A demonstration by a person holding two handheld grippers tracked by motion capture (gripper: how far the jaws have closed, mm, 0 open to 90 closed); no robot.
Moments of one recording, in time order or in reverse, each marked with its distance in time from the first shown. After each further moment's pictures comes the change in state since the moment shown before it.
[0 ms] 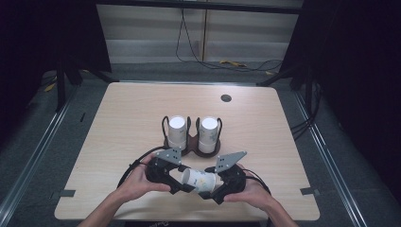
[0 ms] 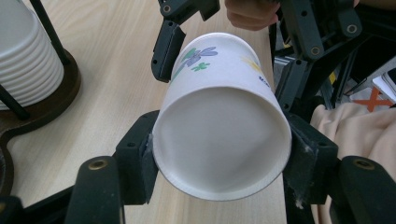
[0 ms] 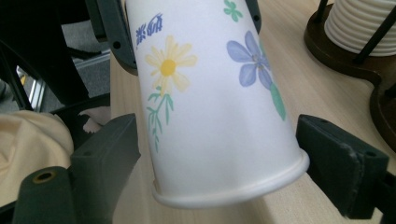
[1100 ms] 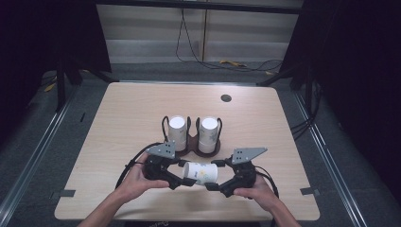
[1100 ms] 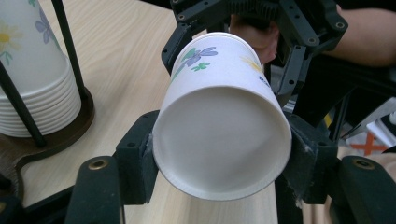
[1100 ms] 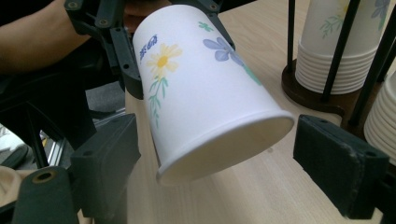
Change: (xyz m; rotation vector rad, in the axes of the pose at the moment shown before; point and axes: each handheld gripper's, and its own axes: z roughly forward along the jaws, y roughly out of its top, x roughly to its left) left arm 0.000 0.000 -0.010 -0.194 0.004 -0.057; right arm -0.010 -0.007 -0.030 -0.248 0.030 0.095
